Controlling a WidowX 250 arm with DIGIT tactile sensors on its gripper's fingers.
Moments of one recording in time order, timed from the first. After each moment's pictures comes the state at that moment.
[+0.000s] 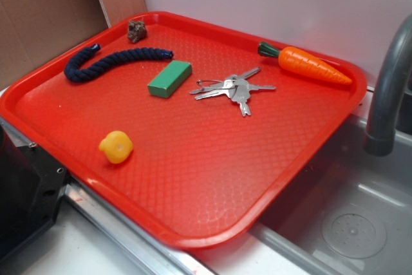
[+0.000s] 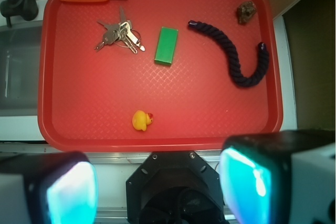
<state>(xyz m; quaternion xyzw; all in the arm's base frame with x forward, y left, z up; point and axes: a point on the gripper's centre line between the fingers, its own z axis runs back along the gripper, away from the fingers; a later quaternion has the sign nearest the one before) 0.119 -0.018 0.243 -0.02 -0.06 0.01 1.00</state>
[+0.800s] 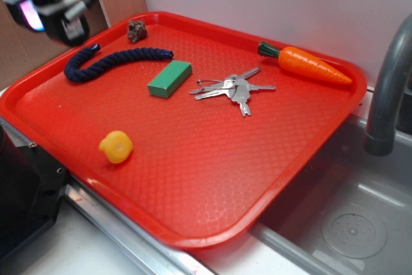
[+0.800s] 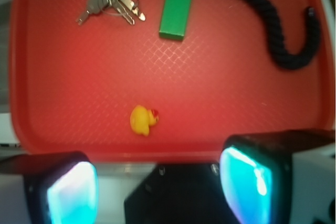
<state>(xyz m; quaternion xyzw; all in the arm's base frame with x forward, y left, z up) 0.135 -0.014 0.136 -0.06 0.00 0.03 1.00</state>
